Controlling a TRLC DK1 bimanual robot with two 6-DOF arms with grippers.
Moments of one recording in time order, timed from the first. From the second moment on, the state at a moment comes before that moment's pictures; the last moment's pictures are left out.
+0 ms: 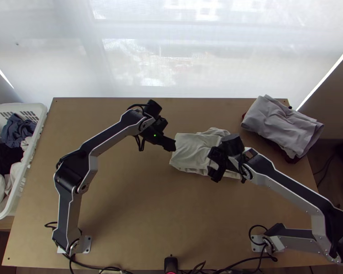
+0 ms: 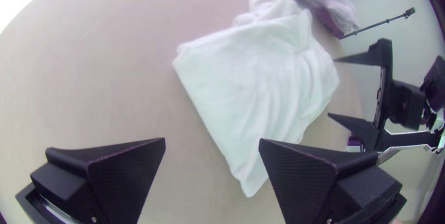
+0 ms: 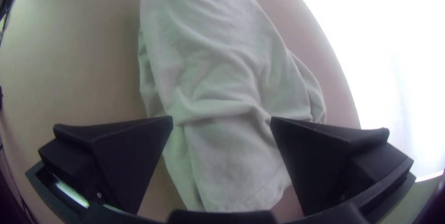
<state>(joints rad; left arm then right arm) -0.55 2.12 1.83 -0.83 0.43 -0.04 0.56 1.39 0.86 -0.37 0.03 -0.61</state>
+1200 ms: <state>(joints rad) -0.56 2.42 2.22 -0.94 0.42 -0.05 0.36 1.36 0.68 -0.30 0.13 -0.59</state>
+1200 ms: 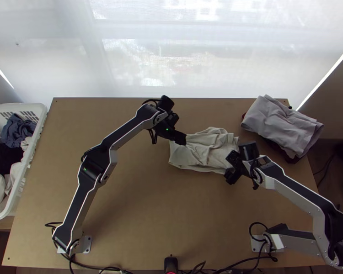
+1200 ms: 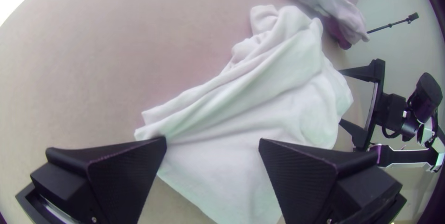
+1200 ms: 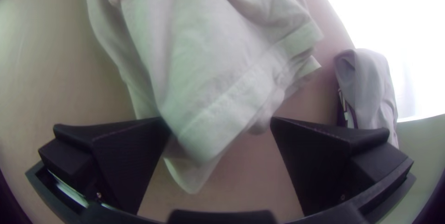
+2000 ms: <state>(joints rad) -0.60 2.35 2.23 -0.95 0.42 -0.07 0.42 1.55 0.96 -0.38 0.06 -0.47</state>
